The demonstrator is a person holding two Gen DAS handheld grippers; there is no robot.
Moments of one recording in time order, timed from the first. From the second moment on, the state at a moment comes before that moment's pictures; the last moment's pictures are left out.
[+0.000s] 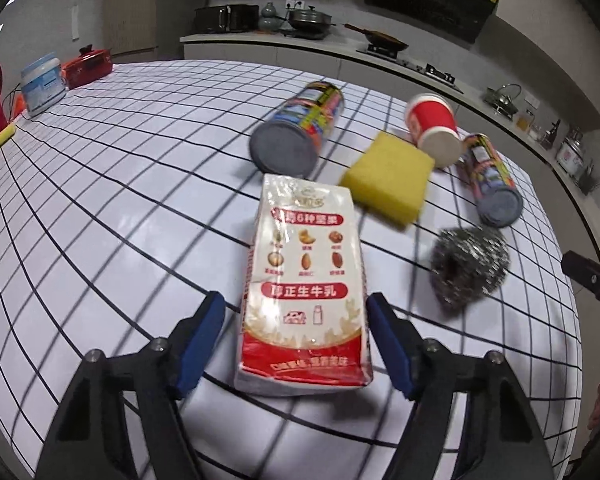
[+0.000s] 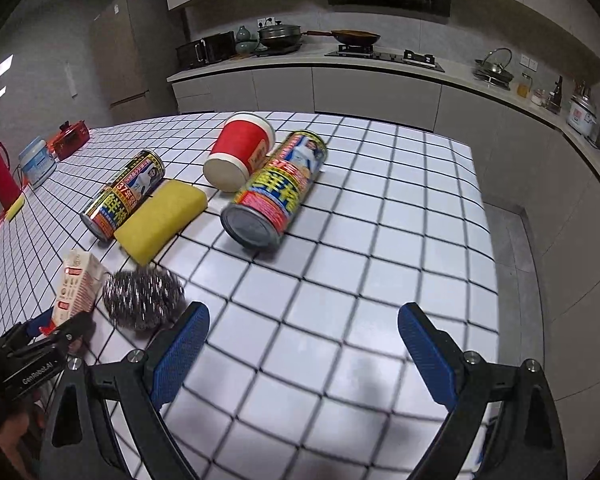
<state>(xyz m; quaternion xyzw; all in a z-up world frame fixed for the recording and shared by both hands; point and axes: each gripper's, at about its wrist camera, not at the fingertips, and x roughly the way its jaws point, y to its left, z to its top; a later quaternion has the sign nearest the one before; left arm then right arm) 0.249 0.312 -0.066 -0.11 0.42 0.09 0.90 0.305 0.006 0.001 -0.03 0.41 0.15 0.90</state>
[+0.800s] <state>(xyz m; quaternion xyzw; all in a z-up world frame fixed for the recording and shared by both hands) 0.288 0.364 -0.067 -0.11 0.42 0.10 0.89 0.419 0.056 -0.032 0.02 0.48 0.12 0.87</state>
